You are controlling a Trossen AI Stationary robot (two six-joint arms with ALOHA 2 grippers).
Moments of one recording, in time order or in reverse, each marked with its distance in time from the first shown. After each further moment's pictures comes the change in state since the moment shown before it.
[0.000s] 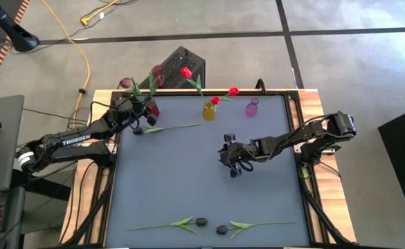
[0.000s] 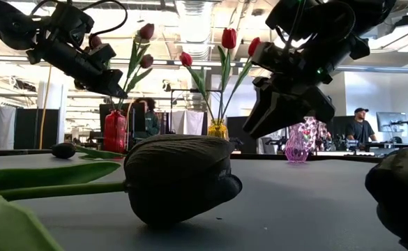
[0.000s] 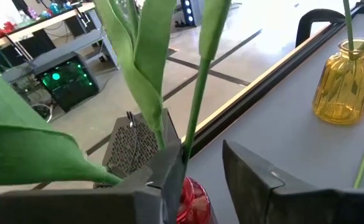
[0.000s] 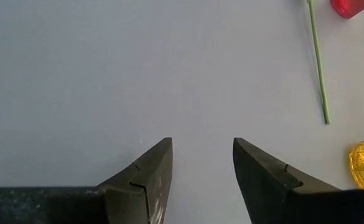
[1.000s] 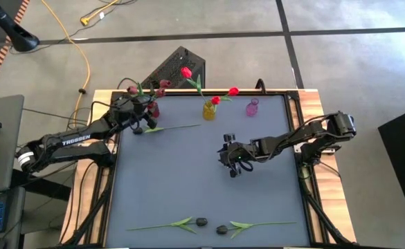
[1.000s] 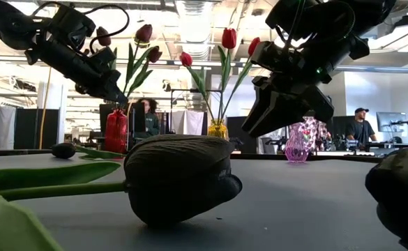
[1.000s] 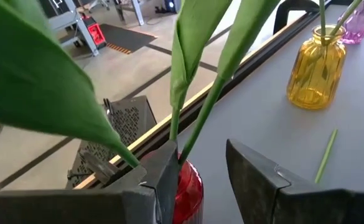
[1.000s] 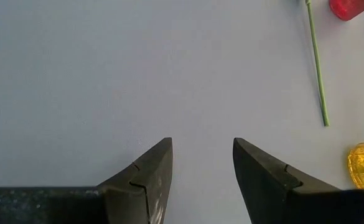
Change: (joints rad) left arm 0.000 0.000 0.000 -0.066 0.082 -0.052; right arm 0.000 0.000 0.000 0.007 0.000 -0.002
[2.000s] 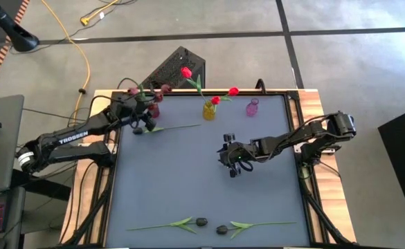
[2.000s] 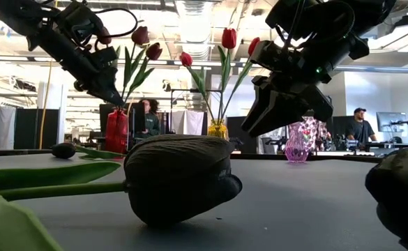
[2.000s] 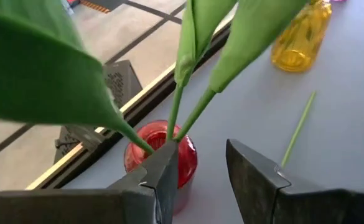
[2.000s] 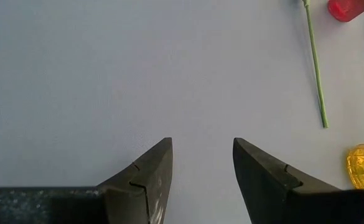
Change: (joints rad) left arm 0.000 0.000 0.137 -0.328 0.054 -0.027; right arm 0.000 0.000 0.000 0.007 0.000 0.001
